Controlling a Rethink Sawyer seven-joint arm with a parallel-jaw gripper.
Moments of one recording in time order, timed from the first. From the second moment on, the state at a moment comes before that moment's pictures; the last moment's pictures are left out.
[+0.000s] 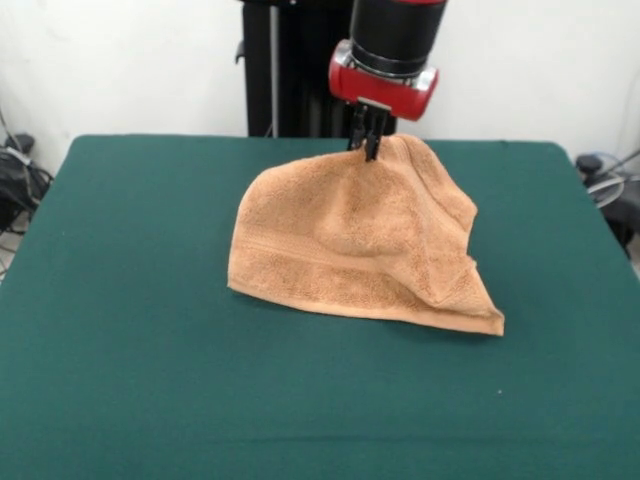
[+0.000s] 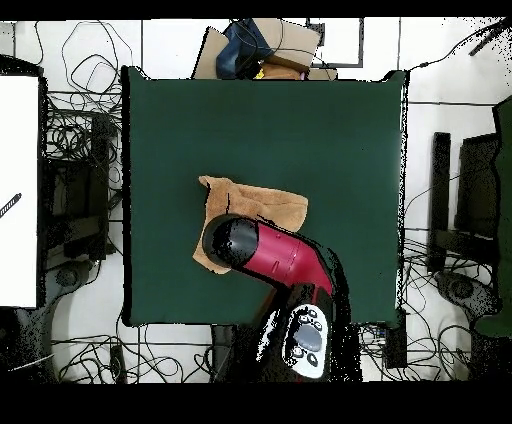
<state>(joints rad) -0.01 -0.67 -0.26 1.86 0.23 0.47 1.67</state>
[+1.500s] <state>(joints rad) -0.05 -0.69 -0.26 1.85 0.25 0.55 1.67</state>
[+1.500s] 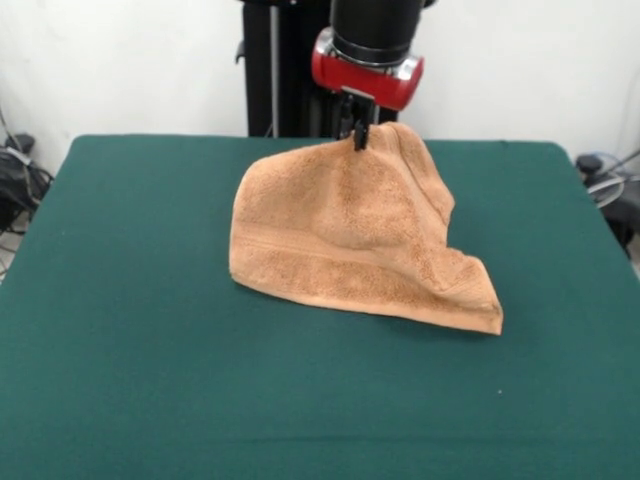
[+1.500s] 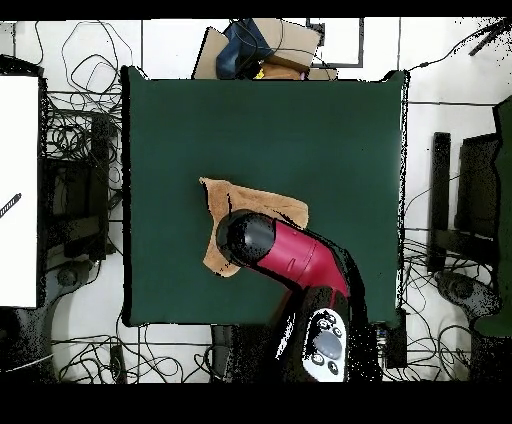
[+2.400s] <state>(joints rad) -0.05 -0.69 -0.27 1.83 0.25 0.58 1.67</state>
